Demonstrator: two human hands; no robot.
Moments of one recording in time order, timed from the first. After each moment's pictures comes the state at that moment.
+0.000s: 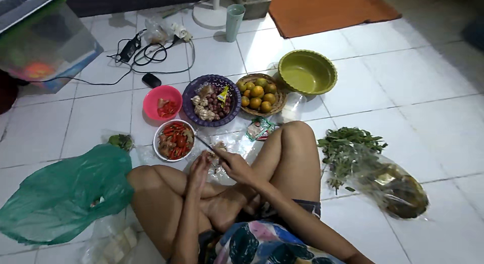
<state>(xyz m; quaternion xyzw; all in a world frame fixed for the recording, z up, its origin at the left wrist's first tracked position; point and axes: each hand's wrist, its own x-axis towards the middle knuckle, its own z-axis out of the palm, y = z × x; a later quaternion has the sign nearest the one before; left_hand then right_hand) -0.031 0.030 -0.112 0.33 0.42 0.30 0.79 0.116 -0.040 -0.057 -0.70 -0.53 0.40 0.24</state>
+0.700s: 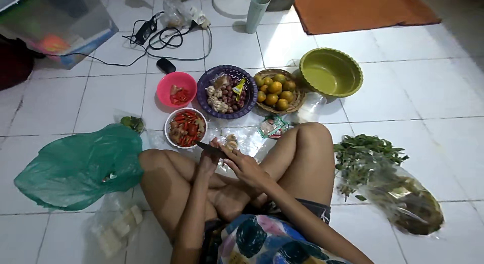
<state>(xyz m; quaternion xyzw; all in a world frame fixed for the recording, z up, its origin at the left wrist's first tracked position) -0.023 0.045 -0.114 0.19 0.38 0.31 0.85 0.096 -0.049 -0.052 -0.70 -0.59 0.36 0.19</state>
